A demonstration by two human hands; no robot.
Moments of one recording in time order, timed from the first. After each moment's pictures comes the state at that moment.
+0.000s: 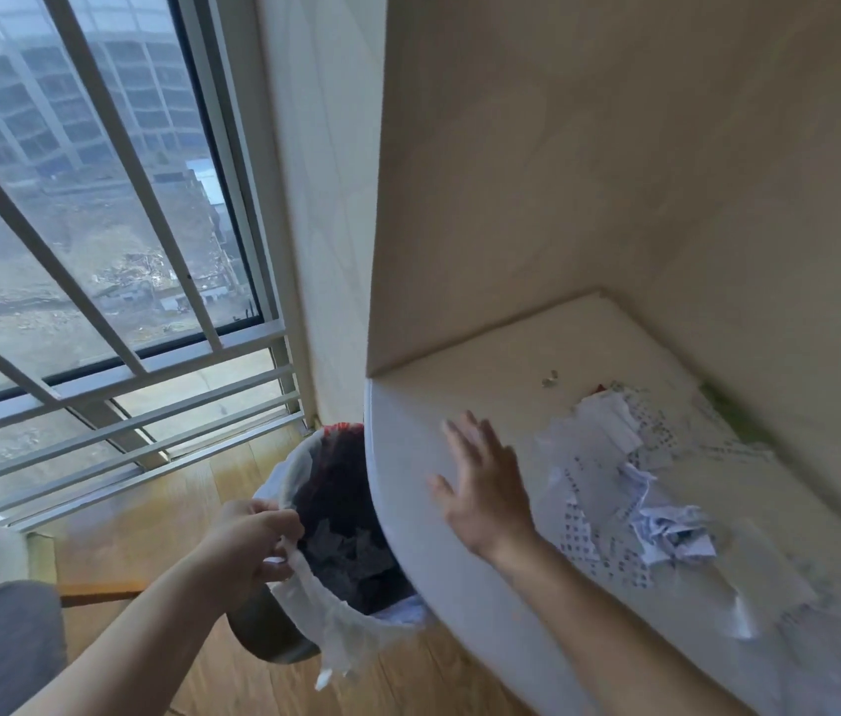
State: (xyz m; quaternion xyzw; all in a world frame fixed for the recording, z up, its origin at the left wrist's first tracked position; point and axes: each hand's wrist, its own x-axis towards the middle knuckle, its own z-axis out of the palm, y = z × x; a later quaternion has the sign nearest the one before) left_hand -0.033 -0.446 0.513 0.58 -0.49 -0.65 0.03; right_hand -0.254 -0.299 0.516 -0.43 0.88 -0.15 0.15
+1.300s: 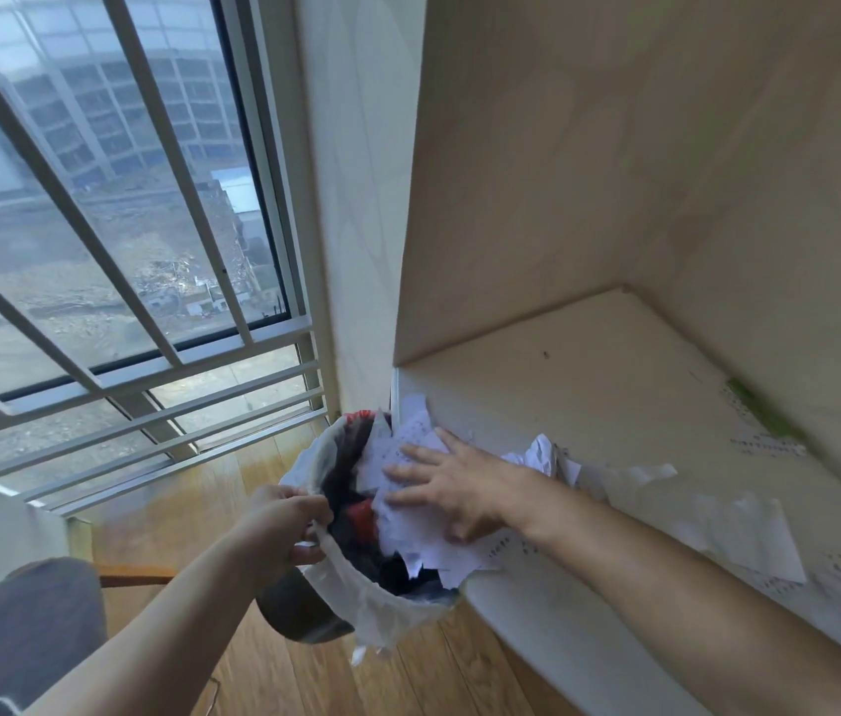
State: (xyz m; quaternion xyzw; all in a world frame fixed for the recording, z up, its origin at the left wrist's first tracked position) left_hand -0.026 -0.435 0.517 0.58 -0.45 -0.68 0.05; right_hand -0.249 -0.338 0.521 -0.79 0.55 0.24 0.15
